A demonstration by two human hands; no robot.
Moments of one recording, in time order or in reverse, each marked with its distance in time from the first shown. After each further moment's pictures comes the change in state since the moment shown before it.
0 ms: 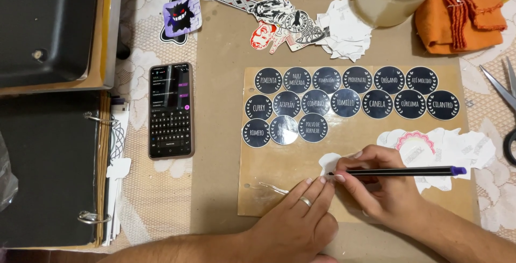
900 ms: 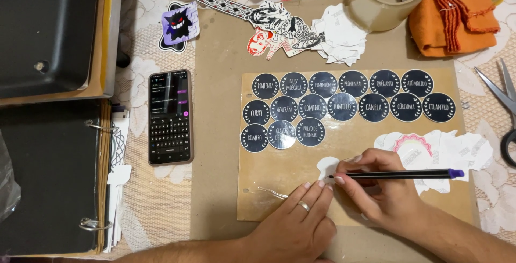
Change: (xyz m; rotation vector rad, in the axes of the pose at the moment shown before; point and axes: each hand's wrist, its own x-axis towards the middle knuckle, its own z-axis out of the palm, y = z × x) left_hand 0.001 0.002 0.007 0.043 0.076 -0.016; right_hand 0.003 -0.005 0.000 0.035 -0.010 -0.017
